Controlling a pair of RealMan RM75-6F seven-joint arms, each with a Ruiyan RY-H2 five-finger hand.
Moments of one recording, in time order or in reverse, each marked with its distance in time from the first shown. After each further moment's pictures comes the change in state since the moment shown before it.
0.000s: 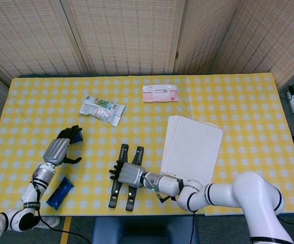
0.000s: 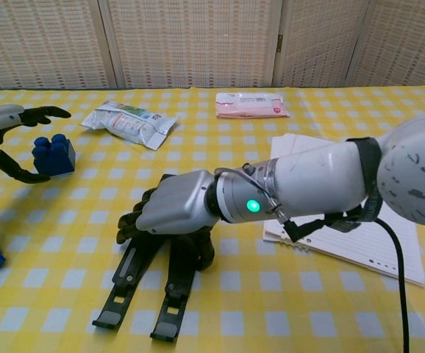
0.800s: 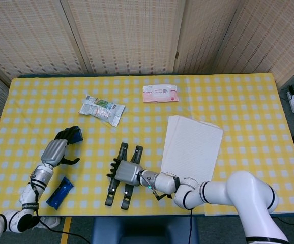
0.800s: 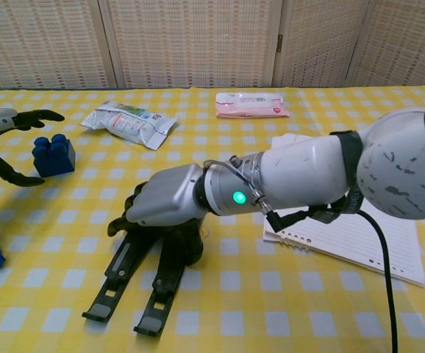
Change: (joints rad) left arm 0.017 -0.002 0.002 0.015 0.006 0.002 -0.021; right arm 0.043 -0.023 -0.022 0.048 -0.016 0.040 0.085
